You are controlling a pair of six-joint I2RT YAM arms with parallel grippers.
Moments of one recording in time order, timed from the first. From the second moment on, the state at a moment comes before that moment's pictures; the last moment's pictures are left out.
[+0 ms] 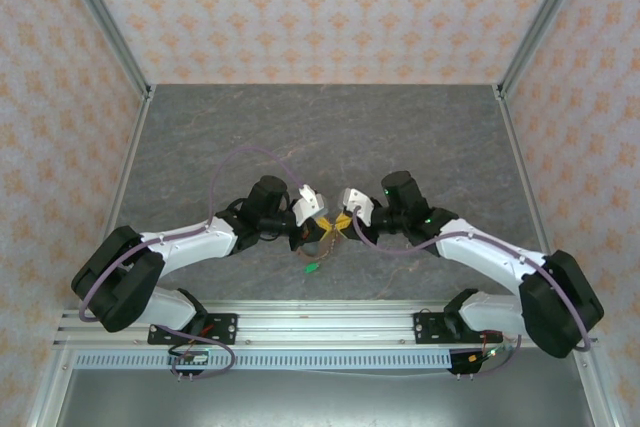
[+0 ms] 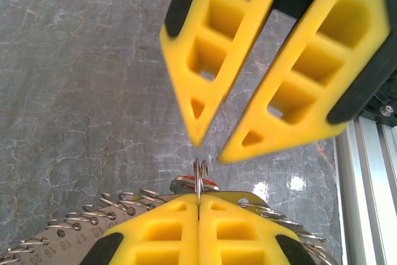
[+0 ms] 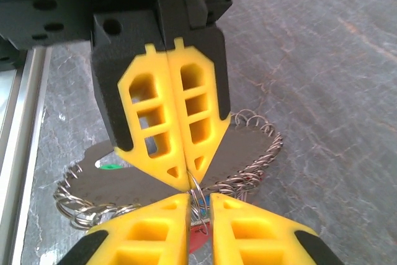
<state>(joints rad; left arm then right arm) -0.63 1.39 0.61 0.15 0.63 0.17 0.63 1.22 0.61 -0.08 -0.61 -0.45</state>
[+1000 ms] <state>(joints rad) -0.68 1.37 0.74 -0.09 0.56 0.32 0.62 1.25 0.69 -0.26 -0.64 -0.51</state>
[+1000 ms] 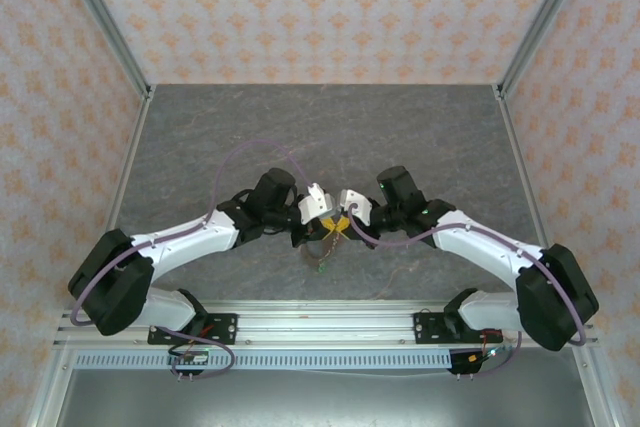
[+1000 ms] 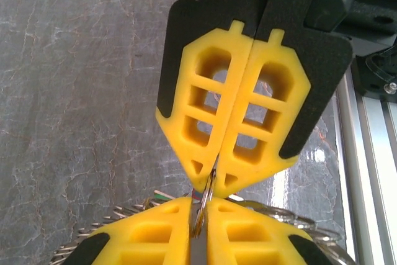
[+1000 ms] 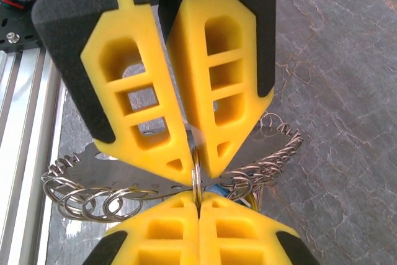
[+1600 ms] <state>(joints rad) -0.69 1.38 0.75 -0.08 0.58 0.34 0.62 1.15 0.56 -0.09 -0.62 -0.40</state>
